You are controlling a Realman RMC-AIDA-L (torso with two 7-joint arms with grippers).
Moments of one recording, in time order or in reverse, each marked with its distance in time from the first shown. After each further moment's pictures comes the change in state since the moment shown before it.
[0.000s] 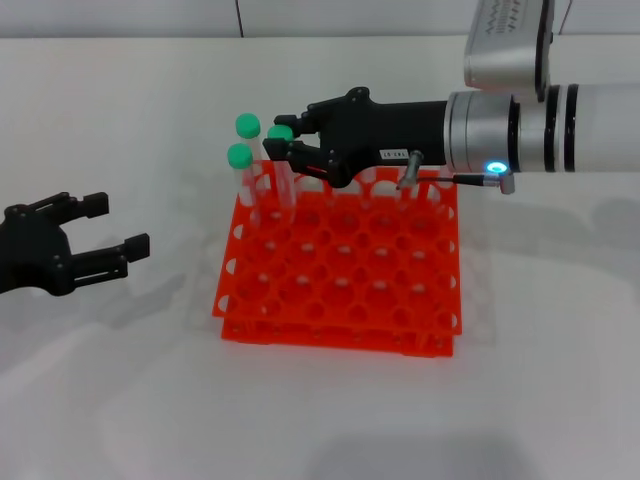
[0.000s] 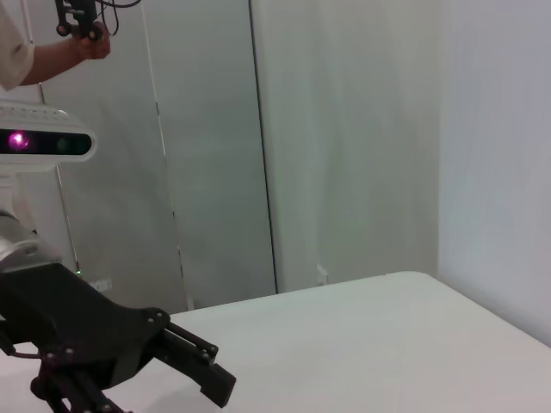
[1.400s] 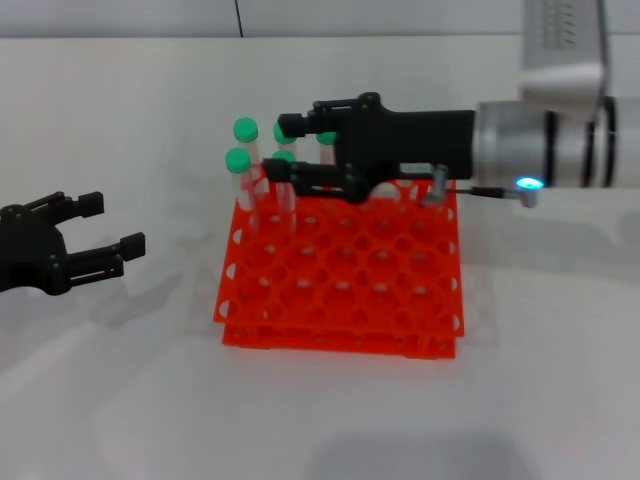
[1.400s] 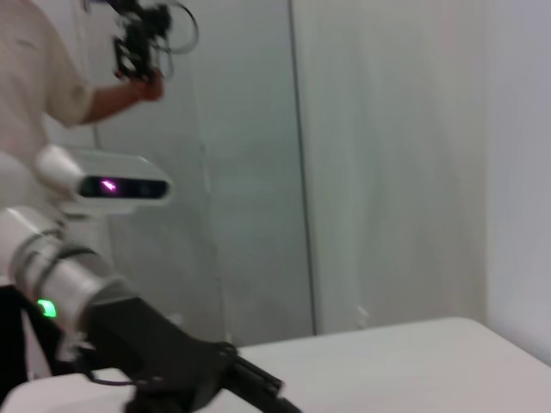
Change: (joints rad) left arm 0.004 0.000 -0.005 0.000 -0.001 -0.006 0.001; right arm -0.126 -0.025 -0.003 -0.161 -0.012 -0.103 0.000
